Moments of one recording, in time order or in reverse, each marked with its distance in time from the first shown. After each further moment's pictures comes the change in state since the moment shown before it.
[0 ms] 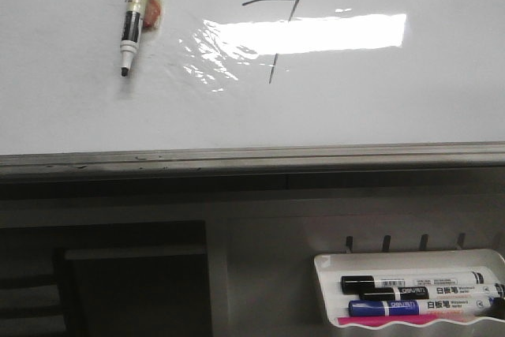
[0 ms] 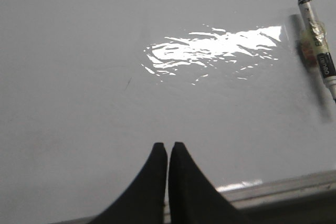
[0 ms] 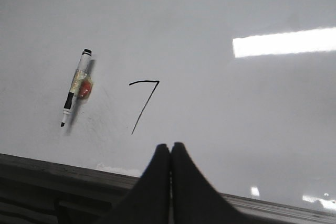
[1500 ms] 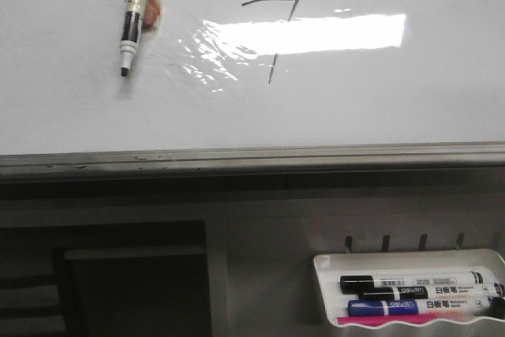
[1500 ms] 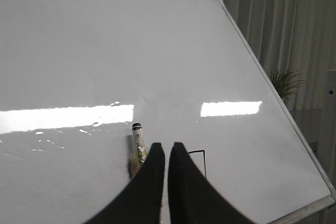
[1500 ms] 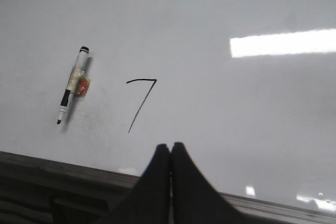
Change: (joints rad) left arm -0.497 0.001 -0.210 -0.409 -0.021 0.227; right arm 0.000 0.000 0.000 -0.018 -0.002 0.000
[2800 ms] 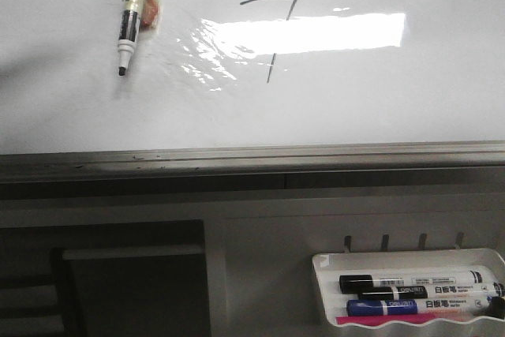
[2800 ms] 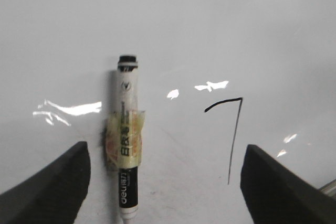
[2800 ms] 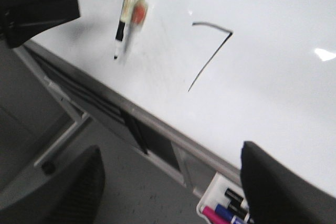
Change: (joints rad) left arm 0.000 1.046 -0.512 -0.077 -0.024 -0.089; right arm 0.000 0.867 -0.744 -0.141 0.515 0.054
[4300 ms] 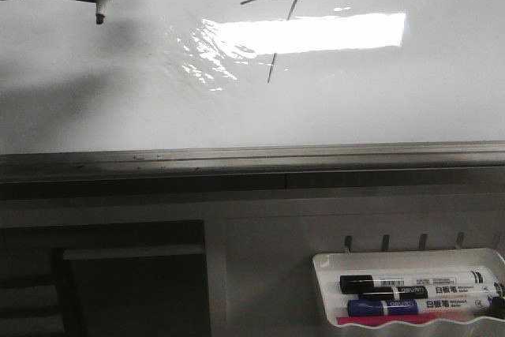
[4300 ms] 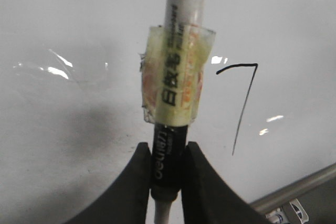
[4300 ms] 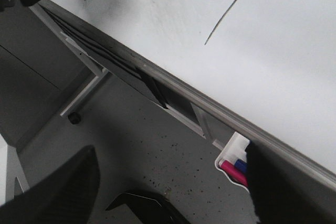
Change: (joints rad) left arm -0.001 0.127 0.008 0.030 0.009 -0.174; right arm 0.000 0.120 -0.015 -0.026 0.151 -0.005
